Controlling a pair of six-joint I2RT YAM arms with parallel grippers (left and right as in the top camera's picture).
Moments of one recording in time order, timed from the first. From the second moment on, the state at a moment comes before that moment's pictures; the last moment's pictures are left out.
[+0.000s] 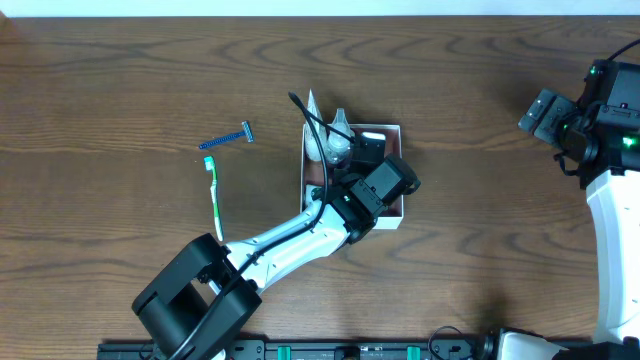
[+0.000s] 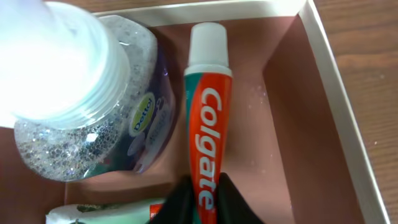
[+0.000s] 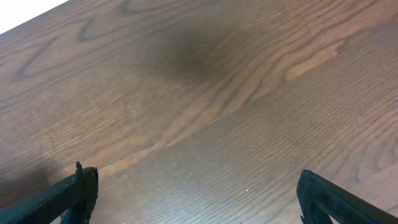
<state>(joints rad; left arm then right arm) -0.89 1.78 1.10 -0.29 -0.45 -0.62 -0.18 1.41 1.31 -0.80 0.15 0.33</state>
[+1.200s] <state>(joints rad) -0.93 1.17 1.15 -0.43 -0.69 -0.34 -0.18 1.41 1.31 -0.80 0.15 0.33</state>
